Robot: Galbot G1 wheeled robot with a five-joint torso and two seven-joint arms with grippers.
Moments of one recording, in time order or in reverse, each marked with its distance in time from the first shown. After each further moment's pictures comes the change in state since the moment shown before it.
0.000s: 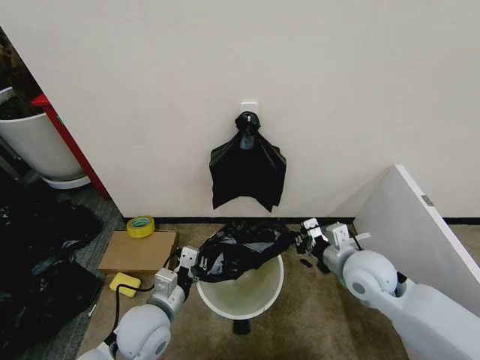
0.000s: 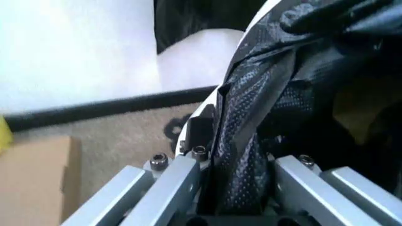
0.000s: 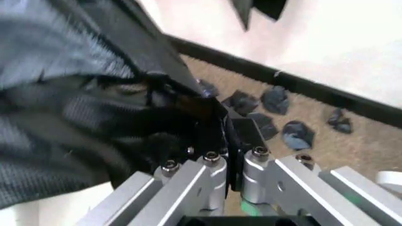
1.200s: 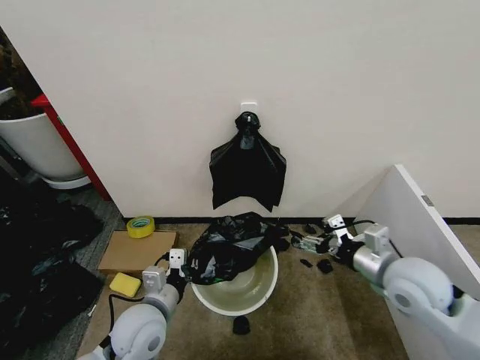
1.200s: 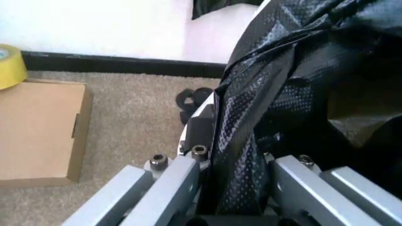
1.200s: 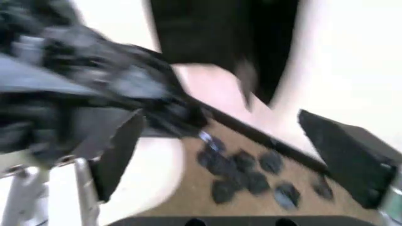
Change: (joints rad) left arm 0.012 0.012 -0.074 -0.036 -0.232 0.109 -0.110; right arm -0.363 -0.117 0.452 0.247 -0.124 0.152 -0.294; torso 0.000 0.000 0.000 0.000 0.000
